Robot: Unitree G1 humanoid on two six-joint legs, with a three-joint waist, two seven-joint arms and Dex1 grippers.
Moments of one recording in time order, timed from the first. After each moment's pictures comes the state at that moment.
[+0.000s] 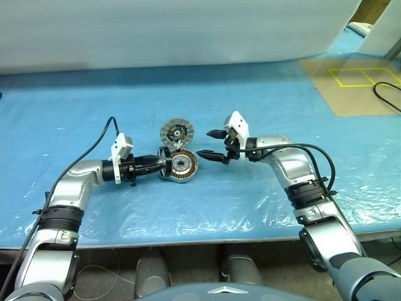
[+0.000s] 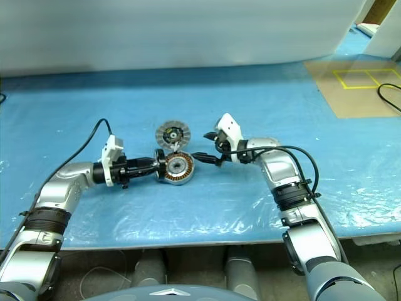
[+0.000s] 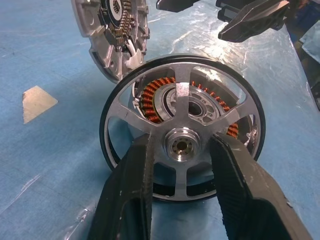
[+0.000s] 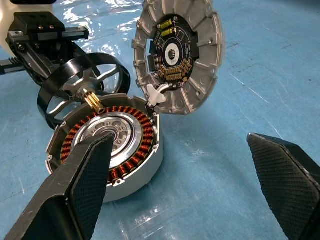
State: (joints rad) left arm -0.42 0.56 0.01 0.39 -0.40 0.27 -1.28; right arm -0.66 -0.36 0.19 0.26 0.20 0.43 0.99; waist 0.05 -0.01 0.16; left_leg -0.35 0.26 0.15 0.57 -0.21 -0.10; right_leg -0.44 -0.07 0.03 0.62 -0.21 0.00
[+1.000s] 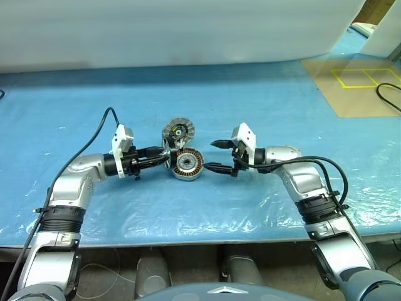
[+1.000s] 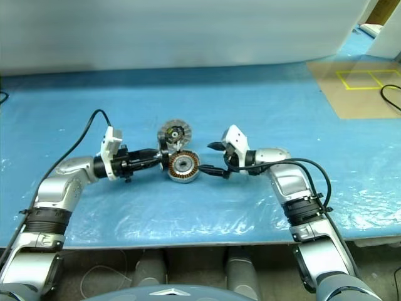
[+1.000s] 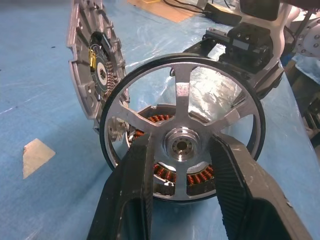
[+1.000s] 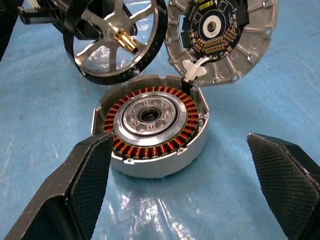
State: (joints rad) left arm -0.43 0.54 0.04 0.23 -0.46 0.35 -1.23; right arm -0.52 -0.43 0.19 0.14 0.23 0.39 1.05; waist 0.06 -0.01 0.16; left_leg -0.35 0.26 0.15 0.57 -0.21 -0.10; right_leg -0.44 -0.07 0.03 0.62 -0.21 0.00
